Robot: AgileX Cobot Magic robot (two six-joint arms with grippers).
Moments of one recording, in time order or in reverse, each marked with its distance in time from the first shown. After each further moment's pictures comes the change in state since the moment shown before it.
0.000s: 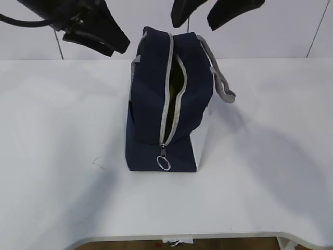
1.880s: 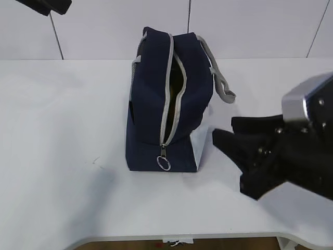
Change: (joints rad) left arm 0.000 -0.232 -0.042 0.337 0.064 -0.264; right arm 0.001 -0.482 1.485 -0.403 -1.717 0.024
